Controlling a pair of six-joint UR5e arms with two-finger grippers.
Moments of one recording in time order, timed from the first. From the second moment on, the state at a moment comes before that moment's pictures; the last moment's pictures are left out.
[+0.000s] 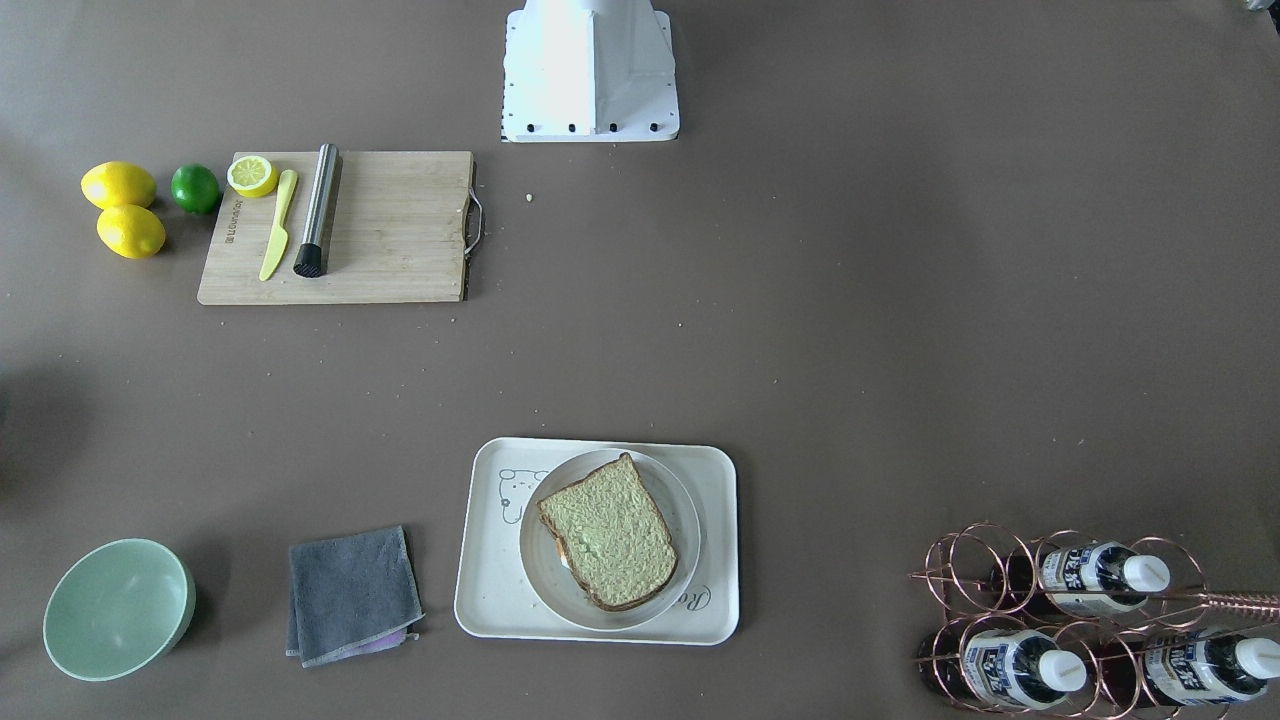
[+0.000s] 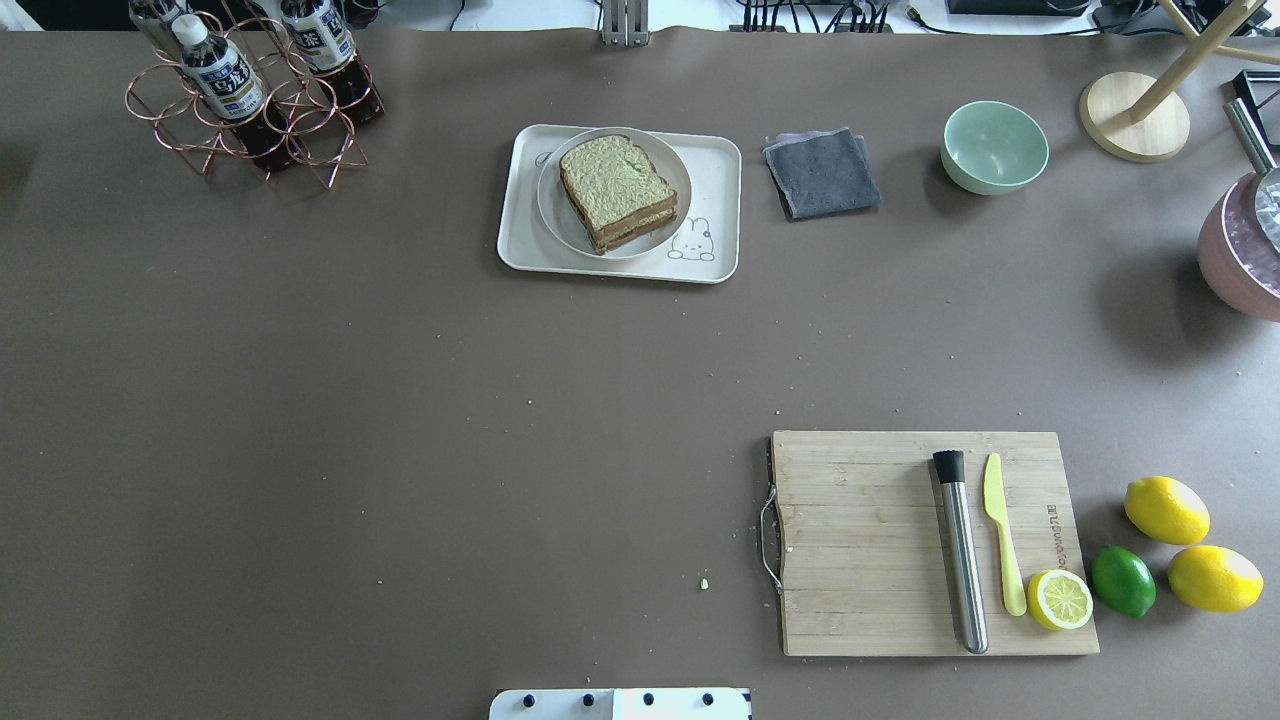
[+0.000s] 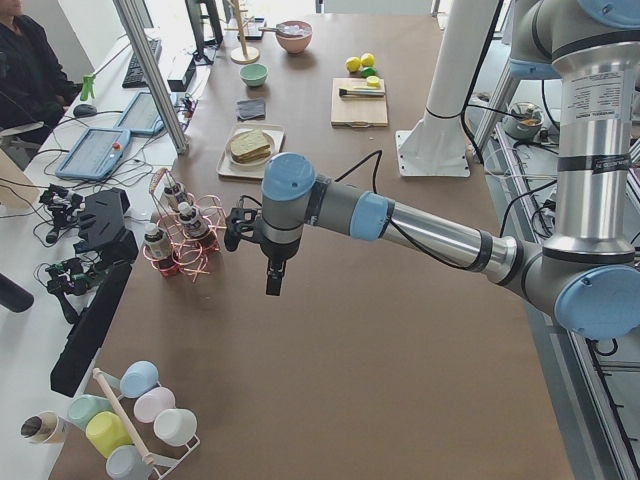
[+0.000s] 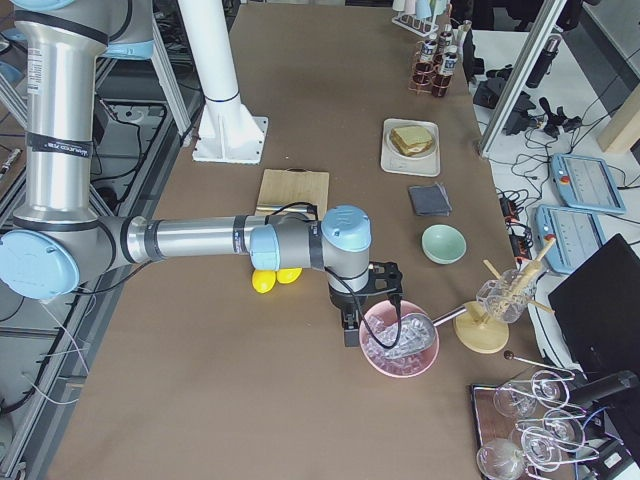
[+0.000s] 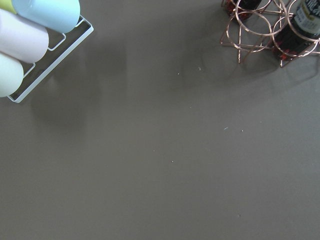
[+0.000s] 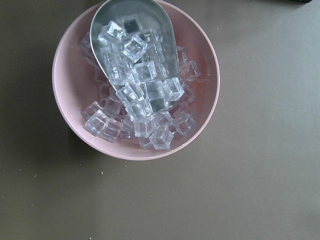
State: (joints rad) left arm -1.59 -1.50 -1.90 -1.54 -2.37 -0.13; right arm 1.59 -1.70 1.78 -1.57 2.24 -0.04
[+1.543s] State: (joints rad) left arm -1.61 -1.48 -1.66 -1.77 -2.50 -0.10; right arm 1.60 -1.69 1.71 -1.56 2.39 -0.03
